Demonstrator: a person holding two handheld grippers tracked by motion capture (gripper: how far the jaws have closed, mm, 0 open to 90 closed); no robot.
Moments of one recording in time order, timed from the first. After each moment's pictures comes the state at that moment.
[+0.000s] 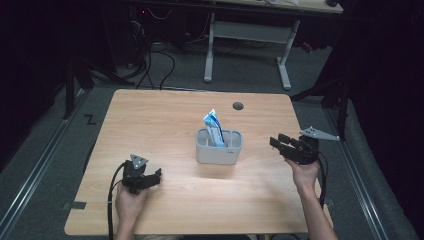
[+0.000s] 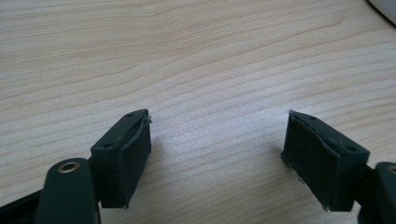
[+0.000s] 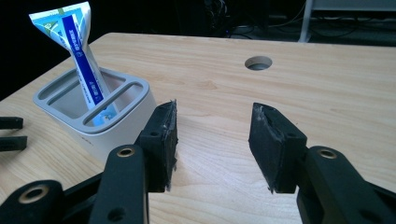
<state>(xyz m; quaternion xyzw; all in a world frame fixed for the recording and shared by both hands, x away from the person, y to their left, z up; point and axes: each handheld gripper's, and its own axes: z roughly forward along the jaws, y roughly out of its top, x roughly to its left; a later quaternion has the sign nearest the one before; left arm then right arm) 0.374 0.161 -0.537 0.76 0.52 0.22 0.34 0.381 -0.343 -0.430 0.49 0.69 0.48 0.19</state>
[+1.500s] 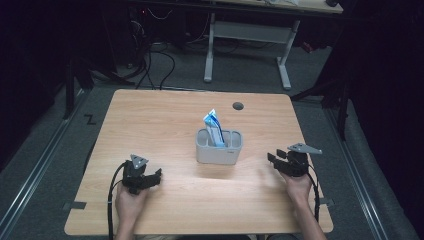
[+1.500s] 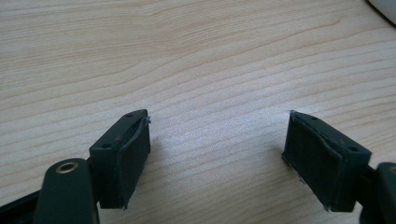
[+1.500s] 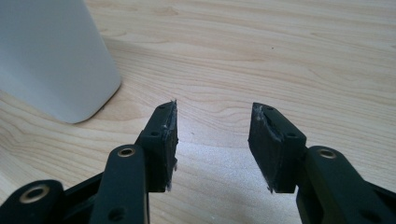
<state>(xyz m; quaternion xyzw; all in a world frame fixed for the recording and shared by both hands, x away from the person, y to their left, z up) 0.373 0.161 -0.537 0.76 0.51 0.22 0.34 0.378 -0.341 -0.497 0.53 0.72 0.39 0.22</state>
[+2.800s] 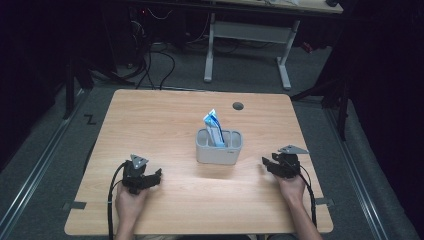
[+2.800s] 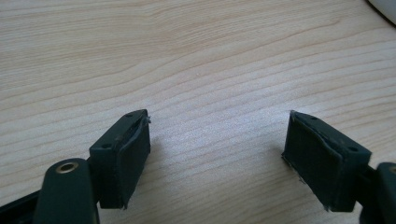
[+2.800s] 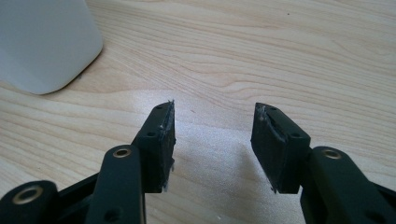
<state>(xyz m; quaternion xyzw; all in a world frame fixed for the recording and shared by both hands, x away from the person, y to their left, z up) 0.373 0.161 -0.537 0.76 0.51 0.22 0.34 0.388 -0.327 -0.521 0.52 0.75 0.34 0.22</state>
